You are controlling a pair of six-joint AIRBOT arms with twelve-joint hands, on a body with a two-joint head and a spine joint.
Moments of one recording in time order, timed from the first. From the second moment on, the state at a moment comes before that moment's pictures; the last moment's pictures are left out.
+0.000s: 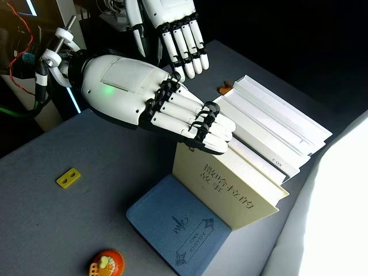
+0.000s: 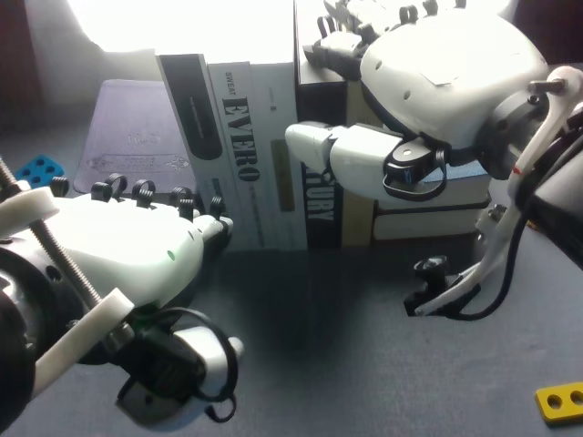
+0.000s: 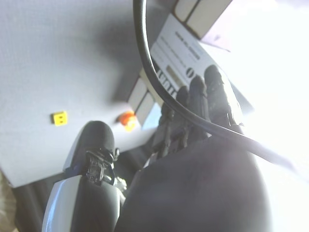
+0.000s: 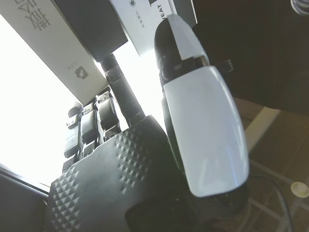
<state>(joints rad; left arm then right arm) -0.07 -0.81 0.24 -2.30 -1.34 3.00 -0.26 -1.13 0.74 1.02 0.83 -2.12</state>
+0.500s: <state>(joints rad) -0.07 -0.81 0.24 -2.30 -1.34 3.00 -0.29 -1.07 0.62 0.99 0.87 -2.18</state>
